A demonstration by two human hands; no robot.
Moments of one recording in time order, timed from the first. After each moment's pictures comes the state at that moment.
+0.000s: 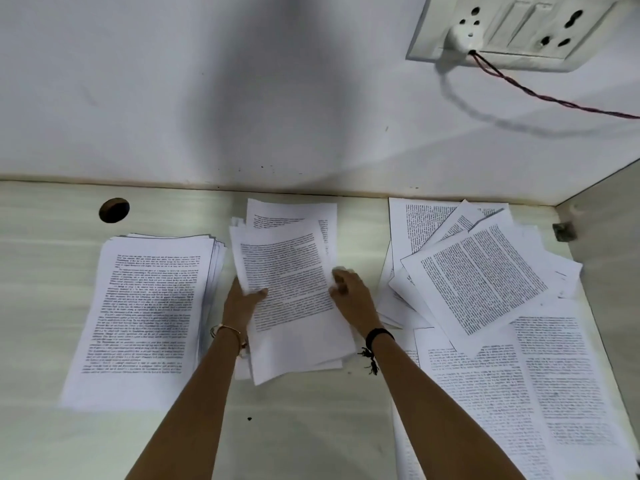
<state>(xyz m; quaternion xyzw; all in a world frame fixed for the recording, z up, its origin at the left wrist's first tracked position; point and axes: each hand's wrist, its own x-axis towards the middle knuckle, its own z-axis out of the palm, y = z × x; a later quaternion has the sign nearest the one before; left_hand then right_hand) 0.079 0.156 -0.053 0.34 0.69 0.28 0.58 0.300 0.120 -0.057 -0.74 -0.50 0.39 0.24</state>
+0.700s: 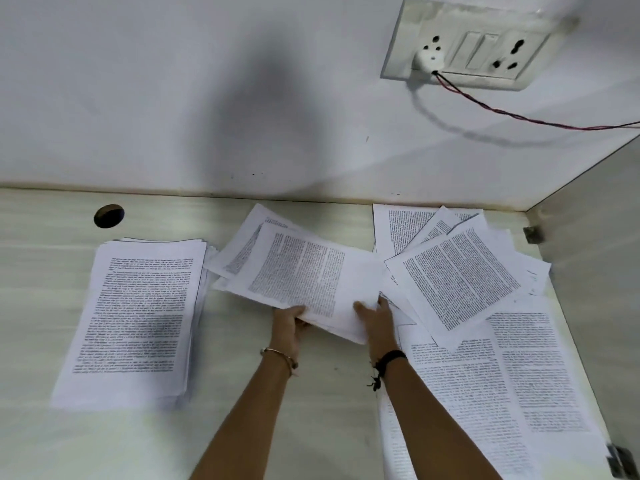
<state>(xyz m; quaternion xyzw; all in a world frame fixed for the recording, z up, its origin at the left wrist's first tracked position) 0.176 0.096 -0.032 0.11 0.57 0.39 0.71 0.336 0.063 -0.046 -0.74 -0.14 0.48 0.45</state>
